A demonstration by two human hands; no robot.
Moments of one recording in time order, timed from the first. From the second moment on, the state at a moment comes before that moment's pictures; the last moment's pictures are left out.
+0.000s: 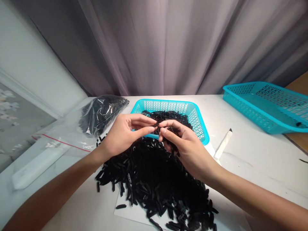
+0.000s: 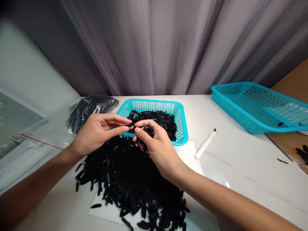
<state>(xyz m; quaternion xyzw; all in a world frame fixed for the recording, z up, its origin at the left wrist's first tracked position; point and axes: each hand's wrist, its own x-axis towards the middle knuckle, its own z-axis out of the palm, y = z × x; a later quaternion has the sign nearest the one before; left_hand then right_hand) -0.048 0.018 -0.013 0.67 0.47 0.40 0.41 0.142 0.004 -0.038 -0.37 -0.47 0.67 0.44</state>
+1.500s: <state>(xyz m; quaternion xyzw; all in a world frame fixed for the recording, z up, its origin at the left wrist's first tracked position) -0.050 0.011 -0.009 0.75 0.47 0.41 0.22 0.146 0.009 -0.034 -0.35 -0.38 0.77 0.37</state>
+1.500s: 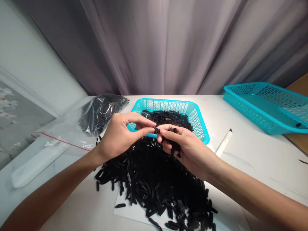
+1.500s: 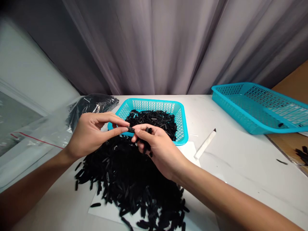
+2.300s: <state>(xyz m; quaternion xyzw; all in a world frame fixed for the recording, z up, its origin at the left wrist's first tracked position) -0.051 0.012 -0.009 0.74 0.48 0.41 0.24 0.150 0.010 -0.031 -0.28 -0.31 0.84 0.36</state>
